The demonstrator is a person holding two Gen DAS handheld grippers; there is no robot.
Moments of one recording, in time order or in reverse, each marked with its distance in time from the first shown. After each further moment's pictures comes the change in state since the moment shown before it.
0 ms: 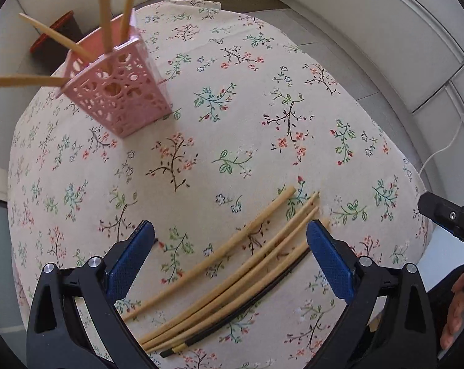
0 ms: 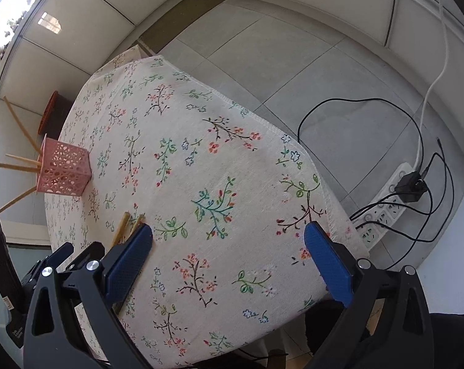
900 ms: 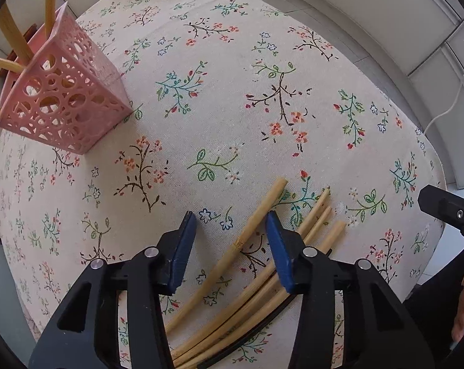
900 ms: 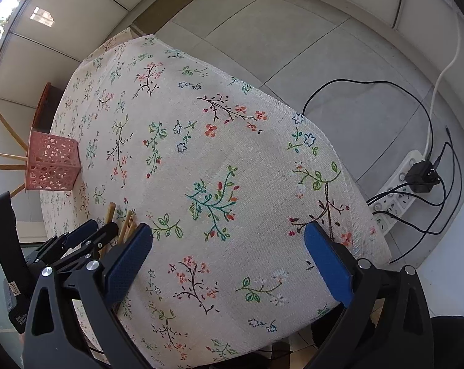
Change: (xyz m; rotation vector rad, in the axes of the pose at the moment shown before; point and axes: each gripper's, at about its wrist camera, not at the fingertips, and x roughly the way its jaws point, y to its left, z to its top) left arm 0.040 -0.003 0.021 0.151 0.086 -0.039; right arm 0.025 0.012 -0.001 -0.021 0.064 -0.007
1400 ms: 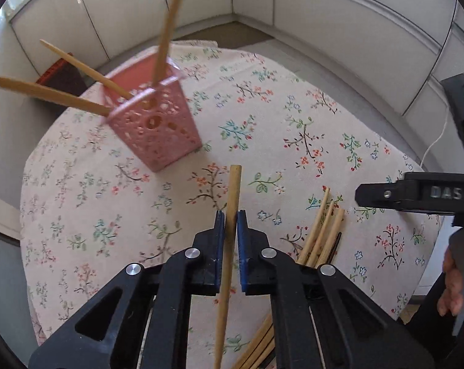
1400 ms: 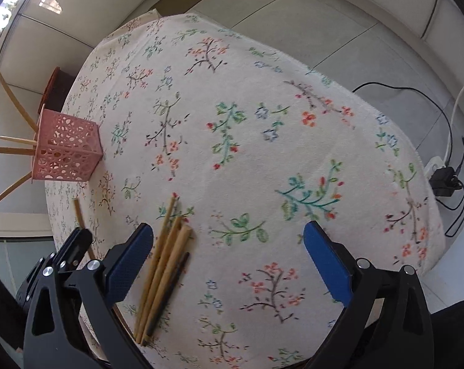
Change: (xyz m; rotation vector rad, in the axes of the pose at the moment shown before) left arm -0.074 0.037 -0.064 -0.046 -0.321 0.052; right arm 0.028 0.072 -0.007 -0.025 0.046 0.020
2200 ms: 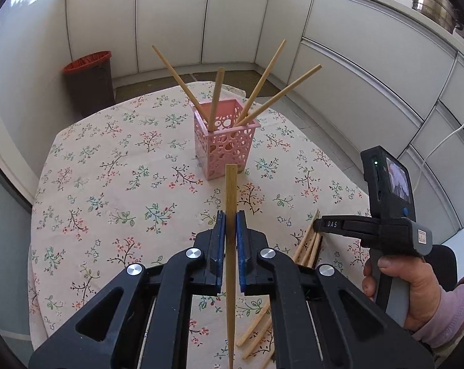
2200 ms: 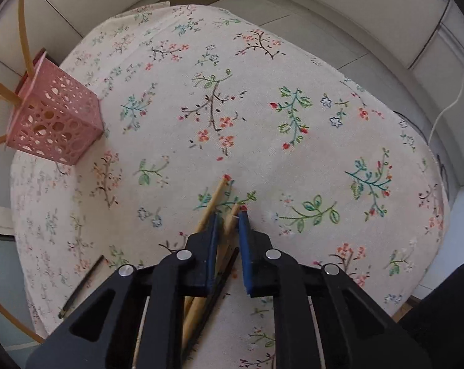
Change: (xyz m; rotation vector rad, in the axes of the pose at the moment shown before) left arm -0.080 0.073 -0.033 -0.215 -0.197 -0.109; right arm 0.022 0.061 -0.027 -0.049 -0.142 -0.151
